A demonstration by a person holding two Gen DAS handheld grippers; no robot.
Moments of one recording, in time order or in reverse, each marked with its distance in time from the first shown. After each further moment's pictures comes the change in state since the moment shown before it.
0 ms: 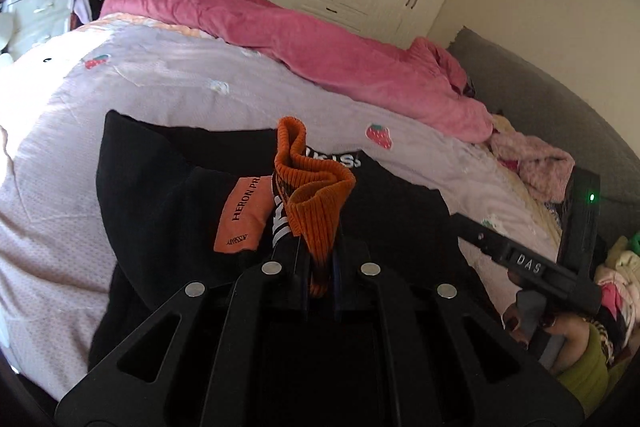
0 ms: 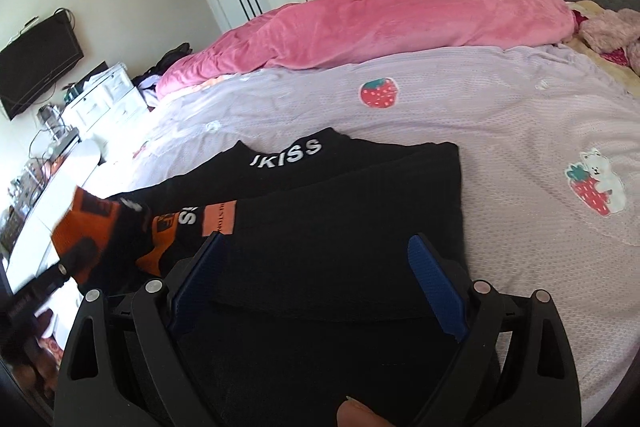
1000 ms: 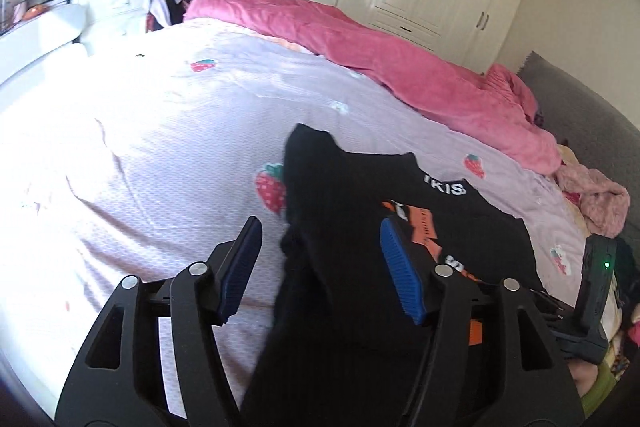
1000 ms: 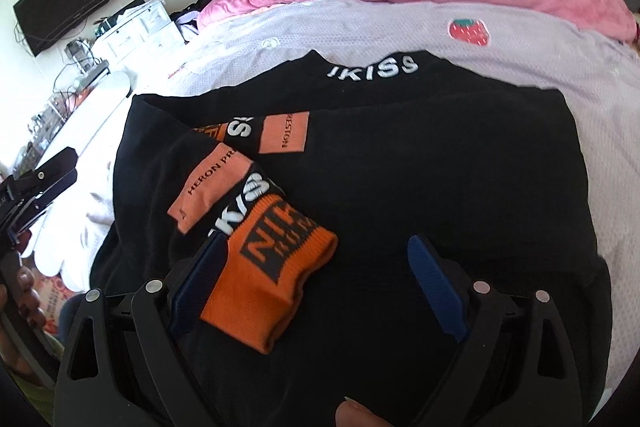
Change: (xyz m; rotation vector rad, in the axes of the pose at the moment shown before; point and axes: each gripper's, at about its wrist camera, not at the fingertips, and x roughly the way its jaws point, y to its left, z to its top) left arm -0.053 0.097 0.013 -0.107 -0.078 0.262; right arm 0.053 0.069 -0.045 -0.156 0.181 0.102
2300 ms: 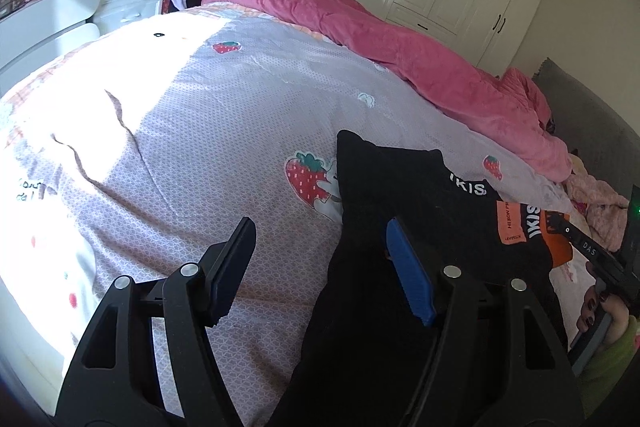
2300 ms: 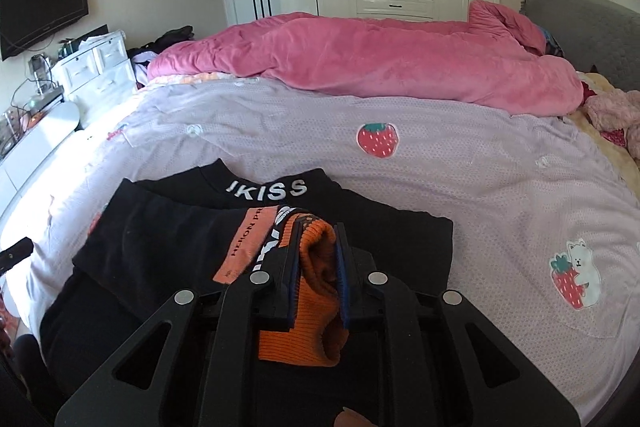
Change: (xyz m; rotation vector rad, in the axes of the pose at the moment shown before) left arm 0.011 0.021 -0.005 -0.039 0.038 0.019; right arm -0.035 -0.054 0.058 -0.052 -0.212 -0.247
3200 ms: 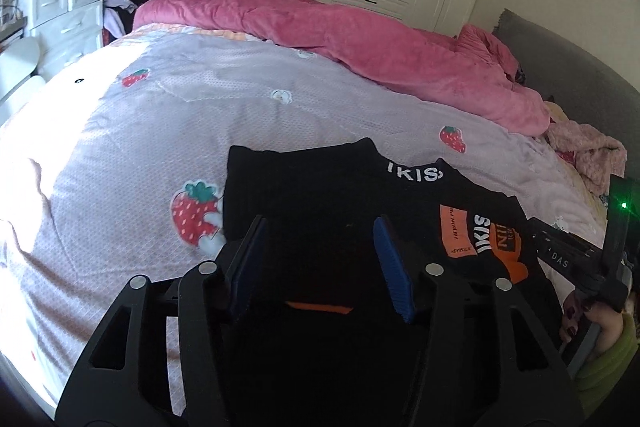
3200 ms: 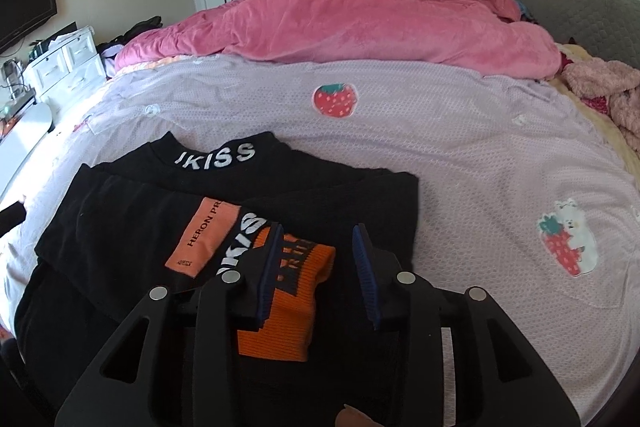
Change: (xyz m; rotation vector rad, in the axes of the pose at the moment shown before) left arm 0.049 -0.097 0.015 0.220 0.037 -0.067; right arm 0.020 -0.026 -0.024 0.064 0.079 -0.064
